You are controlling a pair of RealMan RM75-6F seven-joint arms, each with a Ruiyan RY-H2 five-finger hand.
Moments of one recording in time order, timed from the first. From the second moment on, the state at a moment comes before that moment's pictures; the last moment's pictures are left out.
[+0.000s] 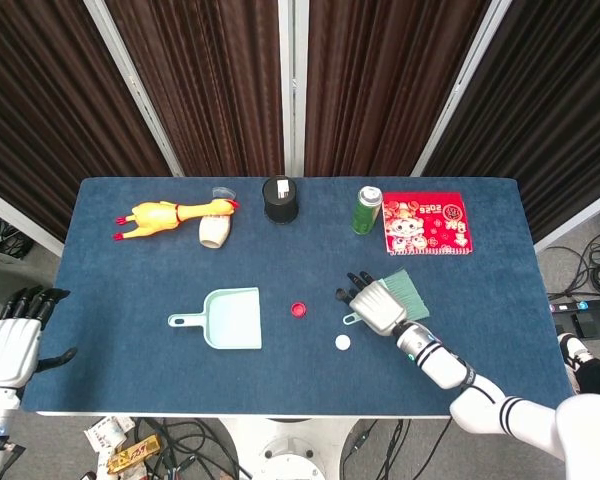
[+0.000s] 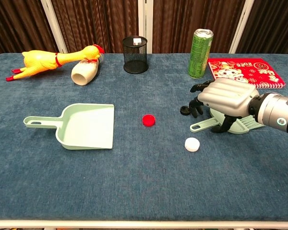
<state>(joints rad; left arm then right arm) -0.11 -1.17 -0.05 -1.58 1.48 1.45 0.06 0.72 -1.65 0.06 -1.10 -1.58 0.84 -0.28</state>
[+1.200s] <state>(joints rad) -0.22 -1.16 -0.07 -1.58 1.48 1.31 0.04 0.72 -1.58 0.06 -1.16 -1.52 0.91 -0.16</state>
